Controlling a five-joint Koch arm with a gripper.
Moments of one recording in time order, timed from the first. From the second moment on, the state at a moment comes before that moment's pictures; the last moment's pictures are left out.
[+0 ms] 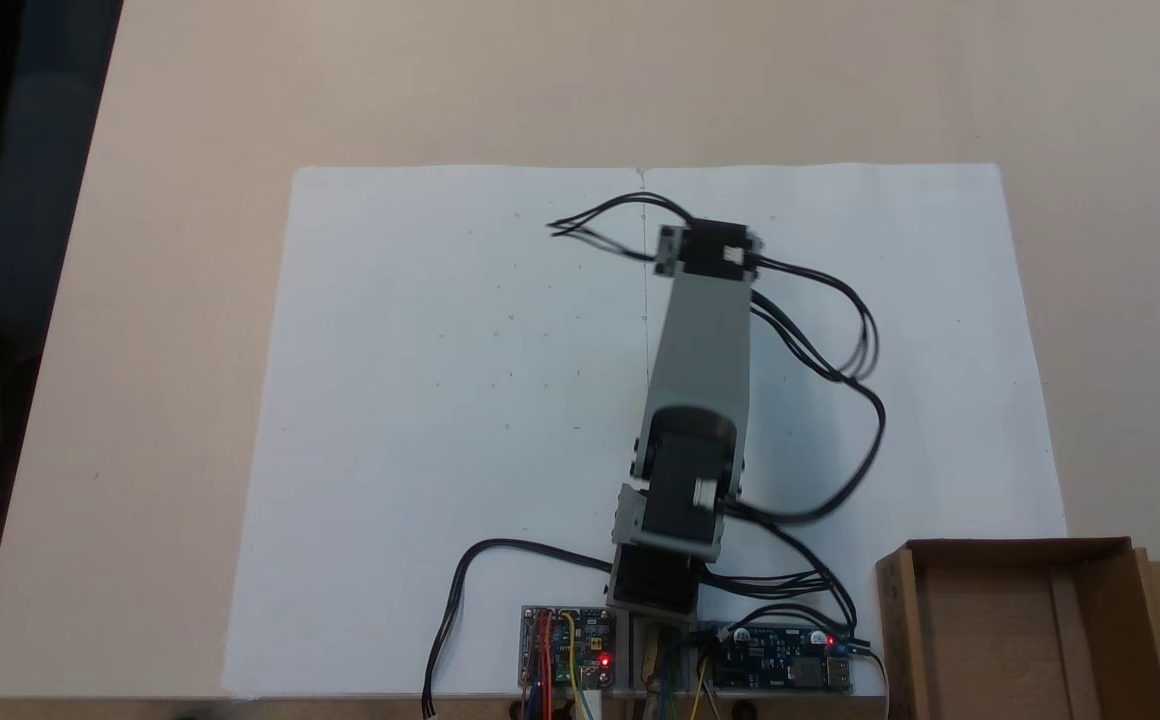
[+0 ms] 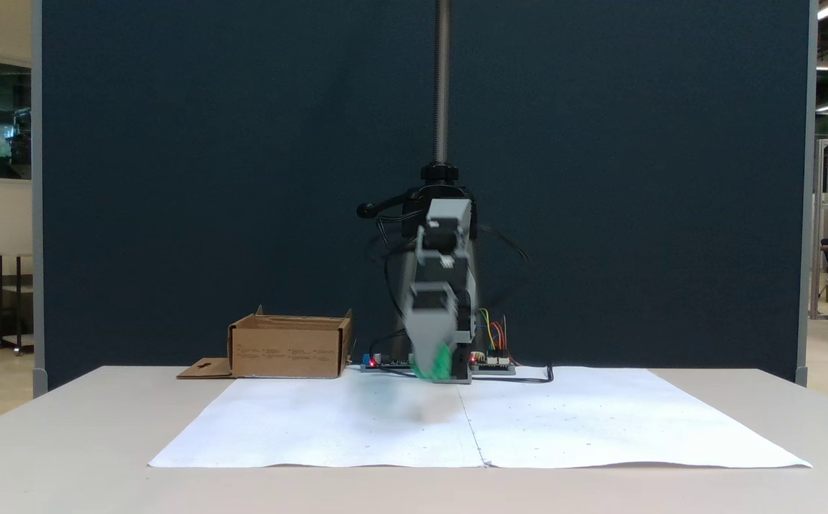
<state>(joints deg) 12.0 99.4 111.9 22.6 3.6</state>
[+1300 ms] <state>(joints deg) 106.3 80.7 69.7 43.0 -8.0</state>
